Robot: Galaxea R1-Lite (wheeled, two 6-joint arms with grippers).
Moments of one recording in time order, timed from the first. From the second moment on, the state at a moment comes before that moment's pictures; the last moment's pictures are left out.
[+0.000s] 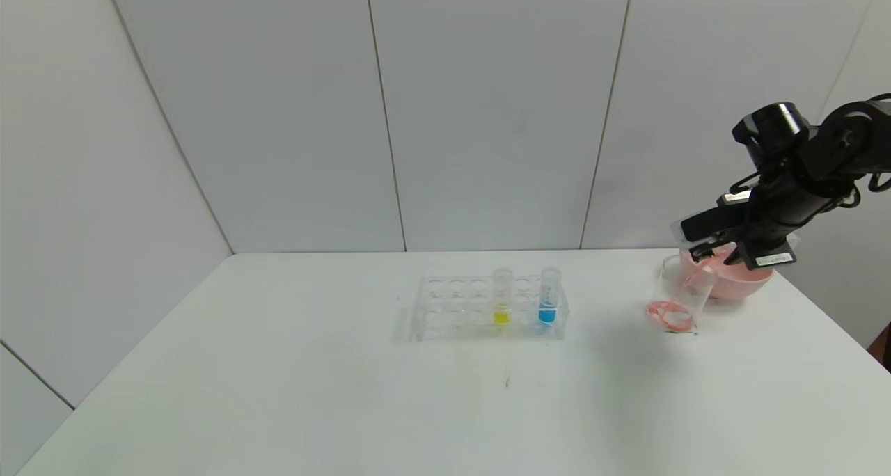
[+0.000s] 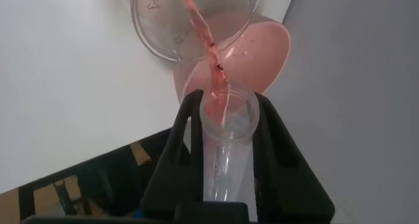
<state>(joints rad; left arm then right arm) 0.00 0.00 0.00 0.00 0.00 0.00 0.02 2.14 -2.00 0.81 -0.20 -1.63</state>
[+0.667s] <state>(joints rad) 0.00 0.00 0.00 0.00 0.00 0.00 0.09 2.14 -2.00 0.79 -0.31 -1.68</state>
